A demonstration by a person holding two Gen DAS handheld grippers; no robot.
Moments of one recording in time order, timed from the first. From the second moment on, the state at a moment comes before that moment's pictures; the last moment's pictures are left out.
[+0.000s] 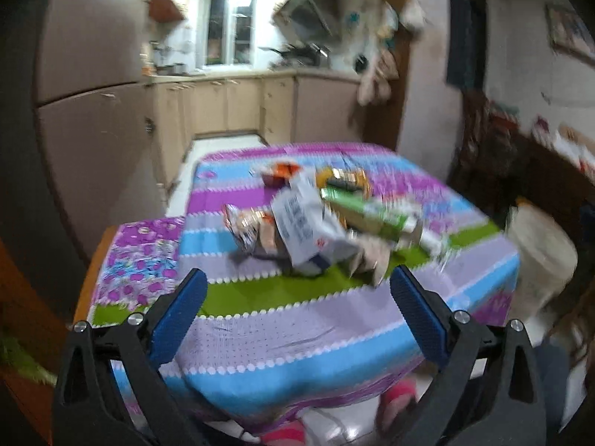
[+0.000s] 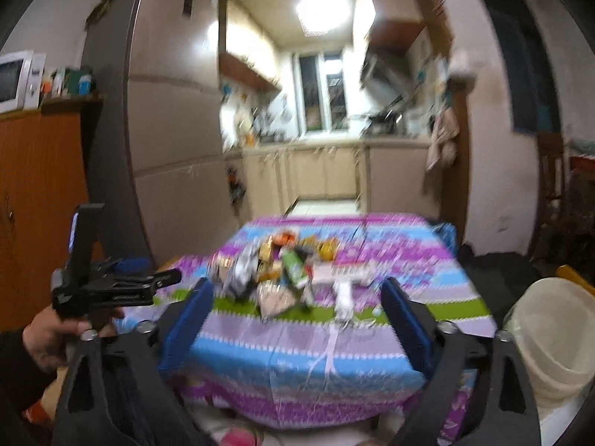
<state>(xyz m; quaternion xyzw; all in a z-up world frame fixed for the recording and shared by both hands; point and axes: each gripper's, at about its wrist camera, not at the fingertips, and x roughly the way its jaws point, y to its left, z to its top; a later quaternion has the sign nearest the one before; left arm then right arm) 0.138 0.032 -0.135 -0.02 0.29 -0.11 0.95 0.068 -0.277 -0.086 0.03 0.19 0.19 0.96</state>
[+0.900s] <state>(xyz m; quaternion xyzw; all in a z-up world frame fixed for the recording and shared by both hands) 0.299 0.028 -0.177 -0.11 0.44 -0.09 0.89 0.381 -0.153 -0.169 -0.09 0.48 0.27 0.83</state>
